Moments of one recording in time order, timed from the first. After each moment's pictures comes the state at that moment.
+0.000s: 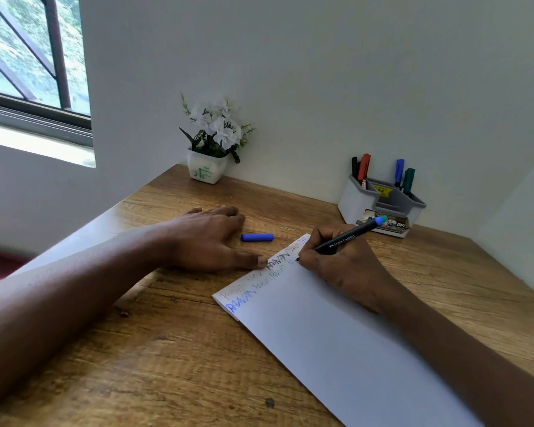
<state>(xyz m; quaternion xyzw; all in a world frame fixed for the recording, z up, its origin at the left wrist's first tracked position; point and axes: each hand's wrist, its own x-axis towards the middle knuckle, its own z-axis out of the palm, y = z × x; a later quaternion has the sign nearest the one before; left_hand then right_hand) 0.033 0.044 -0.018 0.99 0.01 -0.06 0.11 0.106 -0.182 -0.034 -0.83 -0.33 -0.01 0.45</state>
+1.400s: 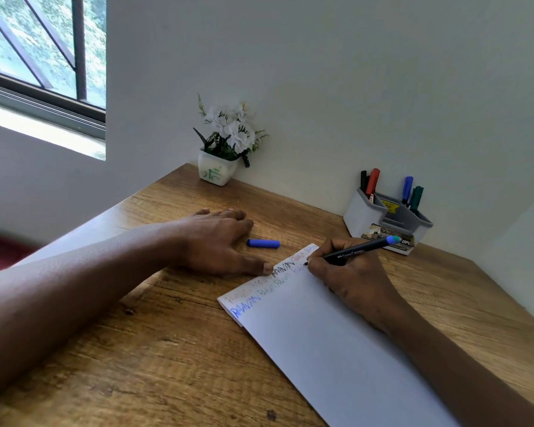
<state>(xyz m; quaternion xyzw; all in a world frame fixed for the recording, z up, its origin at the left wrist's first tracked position) 0.033 0.044 -0.018 0.99 0.01 -0.06 0.11 0.108 -0.184 -0.034 -0.83 -0.29 -0.02 0.47</state>
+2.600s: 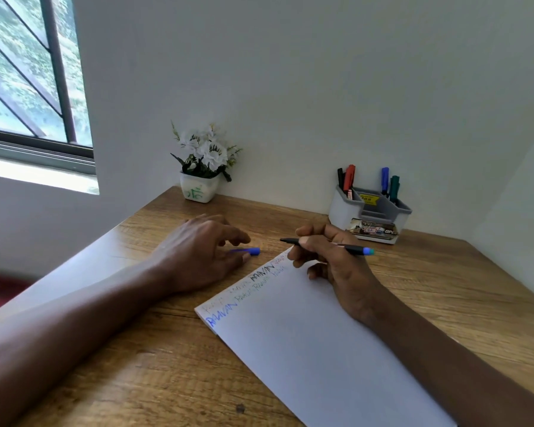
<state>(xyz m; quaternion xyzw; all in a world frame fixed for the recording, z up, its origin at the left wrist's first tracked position) 0.041 0.045 -0.037 0.97 -0.05 0.19 0.13 0.115 -0.197 -0.032 -0.69 -0.25 0.09 0.67</state>
